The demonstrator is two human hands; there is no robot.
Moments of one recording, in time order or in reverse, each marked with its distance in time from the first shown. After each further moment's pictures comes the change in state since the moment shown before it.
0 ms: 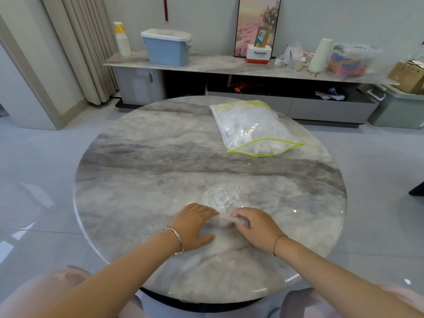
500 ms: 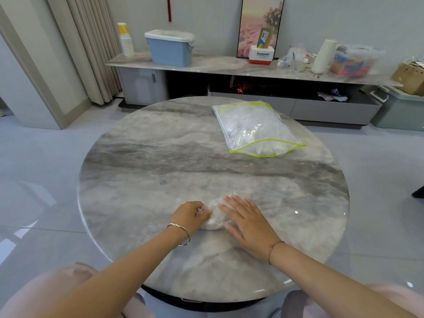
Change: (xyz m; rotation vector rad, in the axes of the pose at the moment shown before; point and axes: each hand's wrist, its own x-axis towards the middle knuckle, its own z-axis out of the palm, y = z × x) left_hand 0.008 0.006 -0.008 -0.552 0.164 -0.548; right_hand -0.001 -0.009 0.017 -0.424 0.087 -0.276
